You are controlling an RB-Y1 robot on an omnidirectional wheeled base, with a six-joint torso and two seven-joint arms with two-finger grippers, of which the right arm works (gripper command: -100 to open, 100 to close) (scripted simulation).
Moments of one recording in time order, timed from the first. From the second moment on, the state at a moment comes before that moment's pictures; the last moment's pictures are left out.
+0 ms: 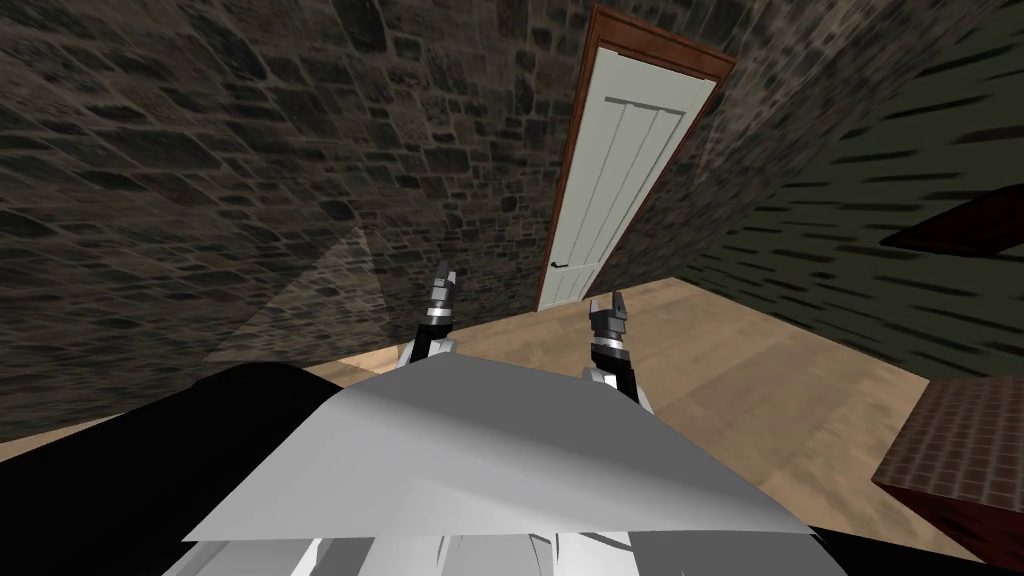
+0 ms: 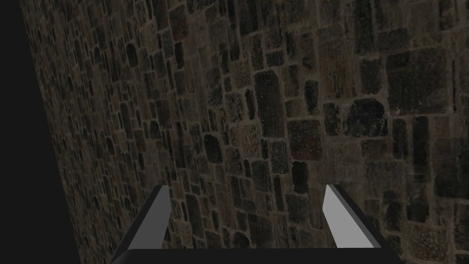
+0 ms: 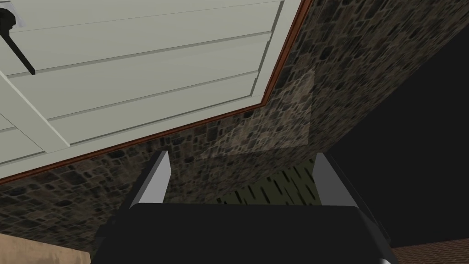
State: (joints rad) arm 0.46 -0.08 0.02 -2.04 -0.08 -0.44 -0.10
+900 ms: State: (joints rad) arm 0.38 -0.12 0.04 -1.82 -0.10 -0.51 -0.11
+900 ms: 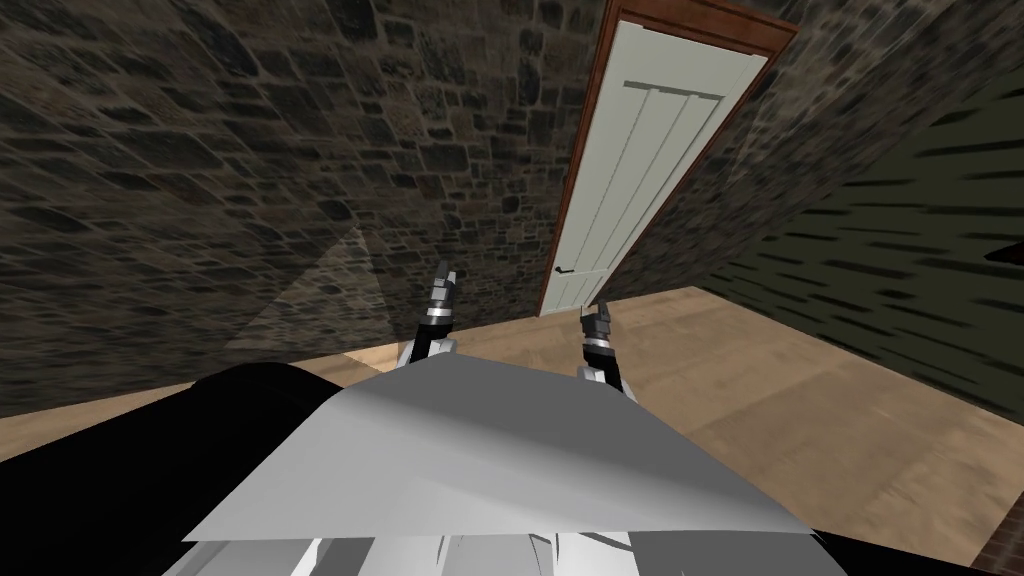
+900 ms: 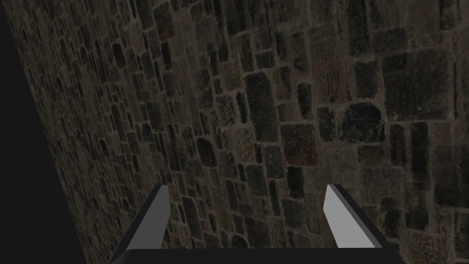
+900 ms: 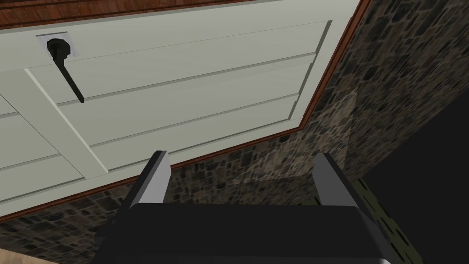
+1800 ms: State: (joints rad) arm 0.30 -0.16 0.06 -1.61 -0.12 -0.58 -0.13
